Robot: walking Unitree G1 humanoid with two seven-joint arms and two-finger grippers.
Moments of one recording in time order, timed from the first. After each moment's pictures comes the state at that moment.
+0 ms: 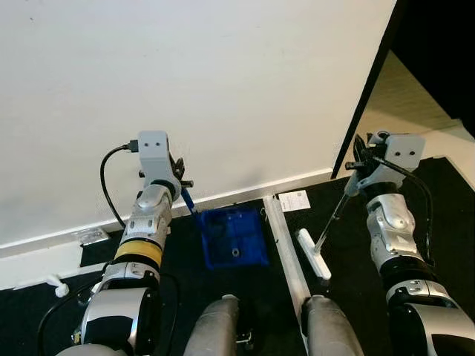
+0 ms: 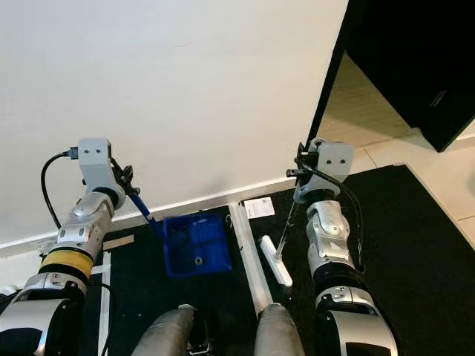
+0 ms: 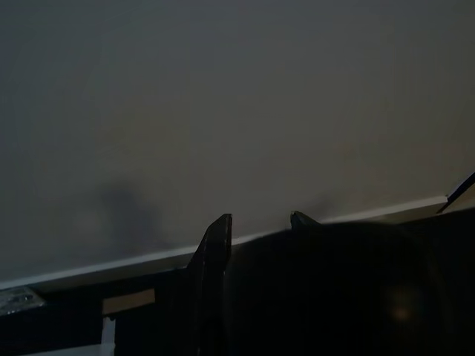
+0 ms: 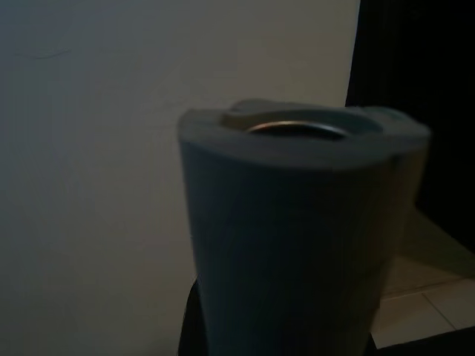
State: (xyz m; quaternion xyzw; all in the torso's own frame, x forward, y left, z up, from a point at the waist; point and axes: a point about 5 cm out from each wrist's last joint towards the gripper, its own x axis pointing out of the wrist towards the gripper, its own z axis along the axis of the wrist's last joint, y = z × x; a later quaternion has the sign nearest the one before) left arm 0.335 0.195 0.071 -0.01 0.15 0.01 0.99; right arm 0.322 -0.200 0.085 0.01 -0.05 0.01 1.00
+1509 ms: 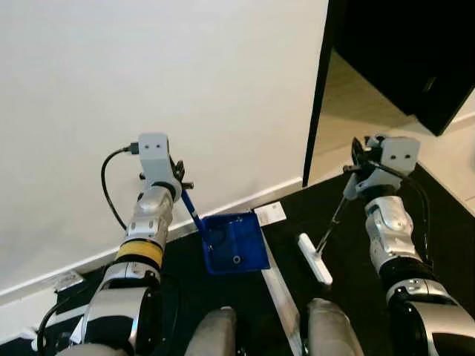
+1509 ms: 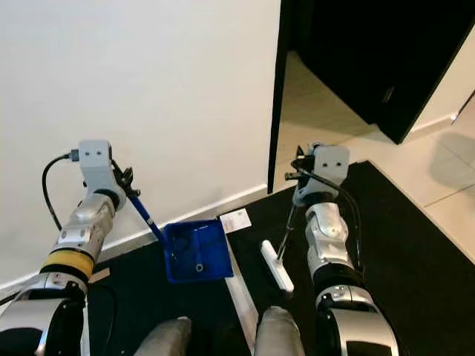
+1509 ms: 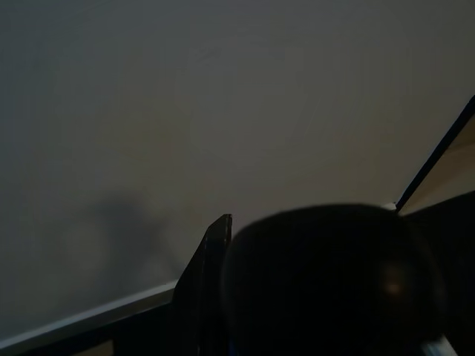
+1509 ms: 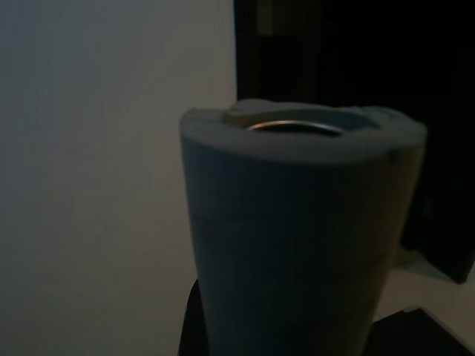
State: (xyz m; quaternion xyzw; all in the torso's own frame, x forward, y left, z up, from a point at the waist) left arm 0.334 0.195 0.065 0.00 0.16 0.02 0.99; right arm 0.319 -0.204 0.079 -0.01 -0.05 0.00 1.00
